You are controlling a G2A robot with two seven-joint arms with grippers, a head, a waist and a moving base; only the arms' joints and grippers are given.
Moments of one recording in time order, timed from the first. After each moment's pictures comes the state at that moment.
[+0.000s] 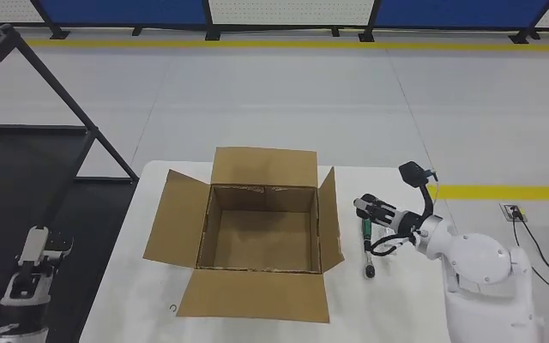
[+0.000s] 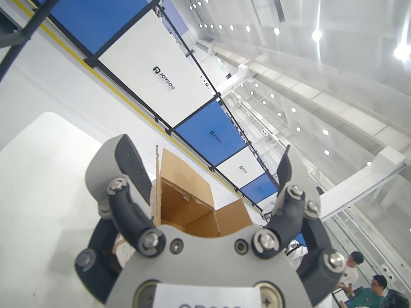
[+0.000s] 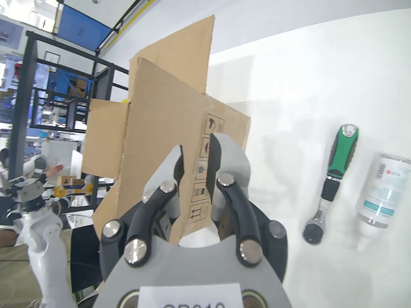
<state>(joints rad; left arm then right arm) 1.70 -1.26 -2.12 -2.14 -0.06 -0.25 -0.20 -0.97 -1.37 1.66 -1.80 -0.53 0.09 1.16</state>
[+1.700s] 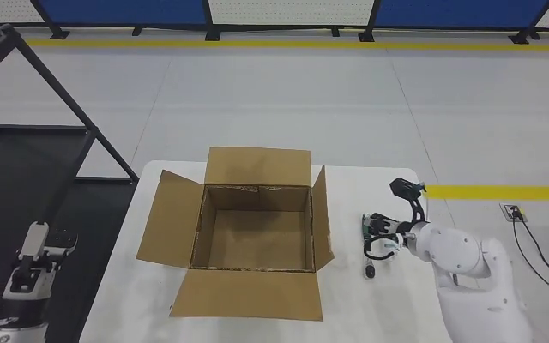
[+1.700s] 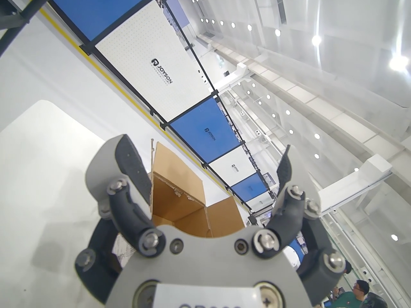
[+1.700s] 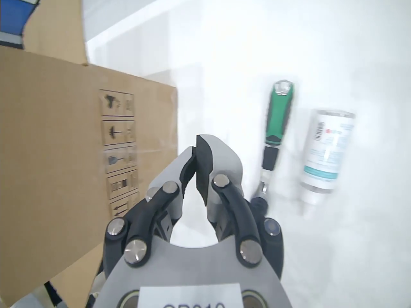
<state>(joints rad) 1.67 -1.25 -2.10 -2.12 -0.11 -0.24 -0.27 -0.94 -1.28 1.54 -1.63 -0.82 0.21 1.16</state>
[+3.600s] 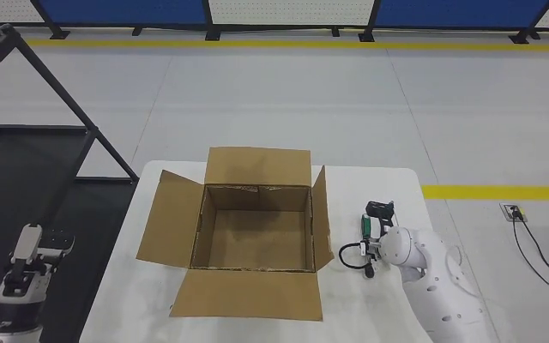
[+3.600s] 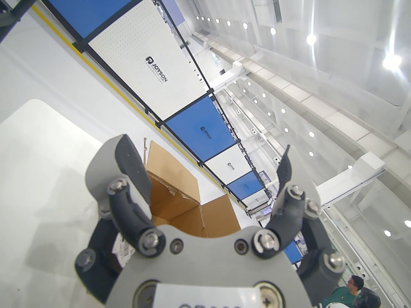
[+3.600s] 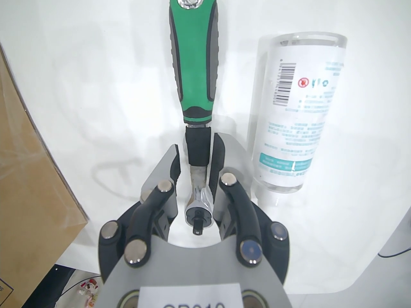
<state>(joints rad) 1.69 -1.25 -2.13 -2.13 -0.15 -0.25 -0.28 -0.81 -1.28 1.28 -1.33 -1.08 0.36 1.21</state>
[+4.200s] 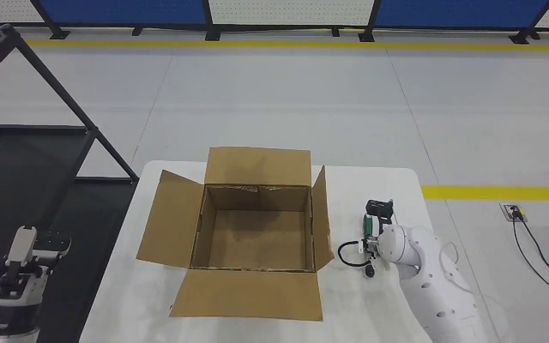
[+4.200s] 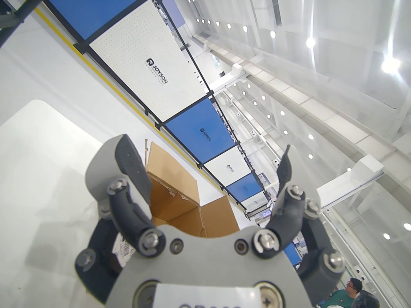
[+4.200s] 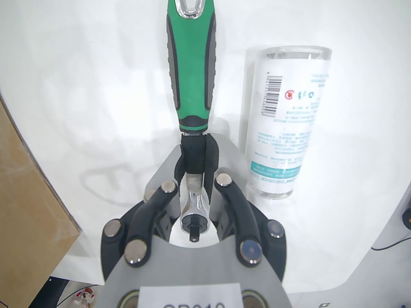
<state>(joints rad) 1.70 -1.25 -2.14 -2.13 -0.17 -0.26 -0.28 -0.78 -1.29 1.25 -1.29 -1.12 0.38 1.20</state>
